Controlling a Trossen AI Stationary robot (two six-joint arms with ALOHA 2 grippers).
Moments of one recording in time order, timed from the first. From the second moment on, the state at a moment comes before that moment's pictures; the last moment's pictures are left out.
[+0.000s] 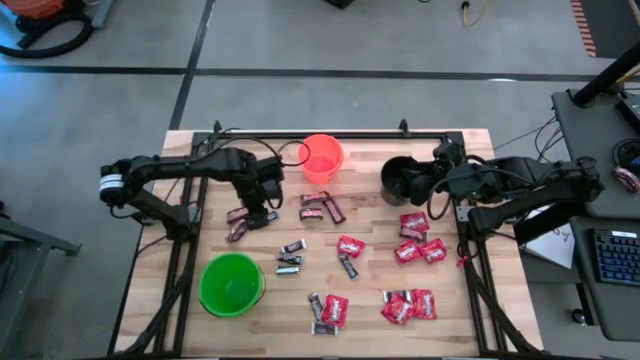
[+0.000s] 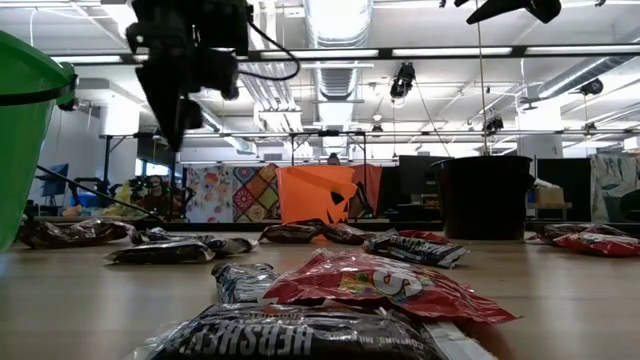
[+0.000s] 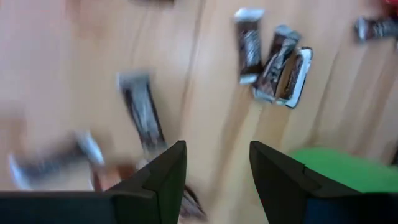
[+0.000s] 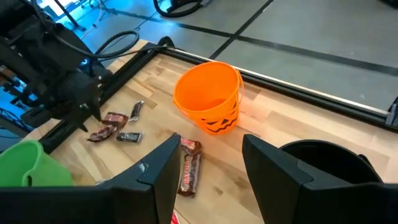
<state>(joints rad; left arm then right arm) 0.25 1.43 1.12 -1.08 0.27 0.04 0.16 0.97 1.19 -0.89 0.65 0.84</state>
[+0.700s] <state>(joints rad) 0.25 1.41 0.75 -0.66 0.09 -0.01 0.16 0.97 1.19 -0.89 0.65 0.81</state>
